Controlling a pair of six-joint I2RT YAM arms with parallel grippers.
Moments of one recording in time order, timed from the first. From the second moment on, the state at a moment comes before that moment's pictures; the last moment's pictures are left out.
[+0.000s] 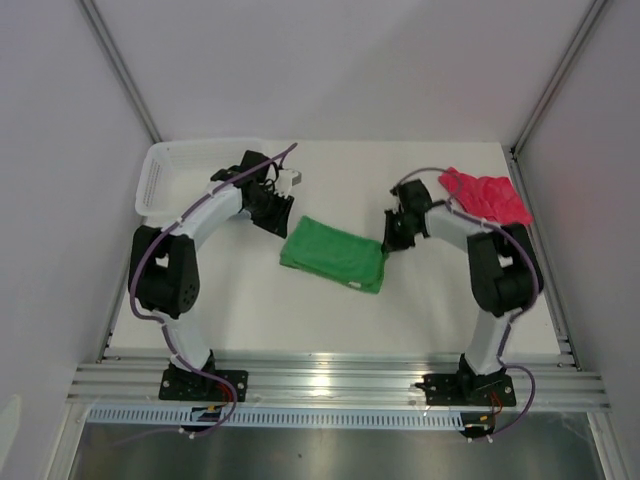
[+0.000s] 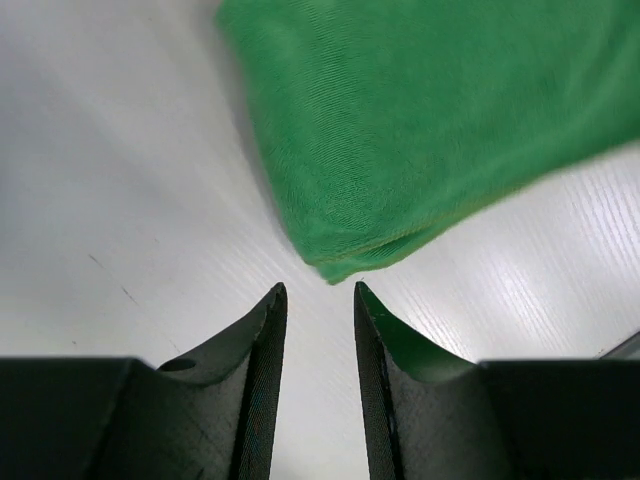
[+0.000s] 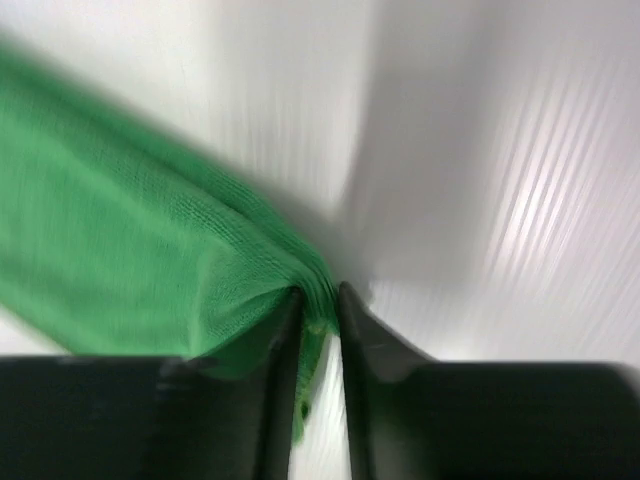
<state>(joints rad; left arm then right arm) -0.30 1.83 1.46 -0.78 0.33 0.19 0.35 1.80 1.08 -0.37 -0.24 0.39</state>
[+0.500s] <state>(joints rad) -0.22 1.69 1.34 -0.82 0.36 0.21 0.40 2.13 1.89 -0.58 0.08 0.14</state>
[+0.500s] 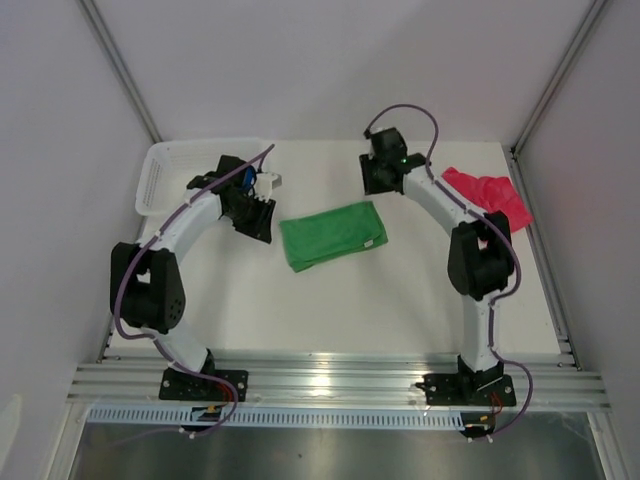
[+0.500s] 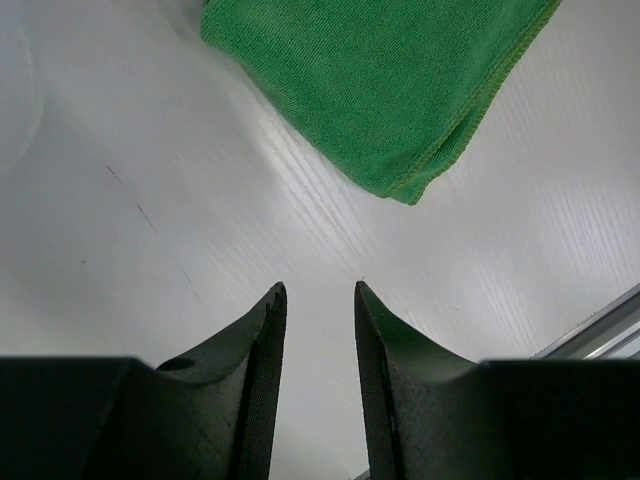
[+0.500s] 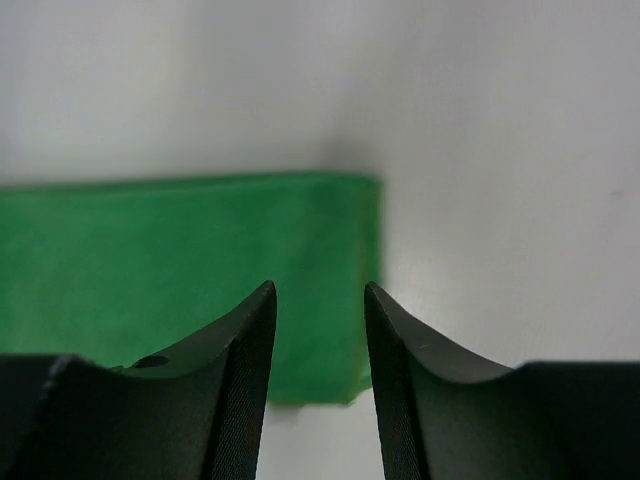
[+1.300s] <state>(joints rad) -0.08 1.56 1.32 -0.84 0.43 0.21 0.97 2.24 1.68 -0.32 0.22 0.07</state>
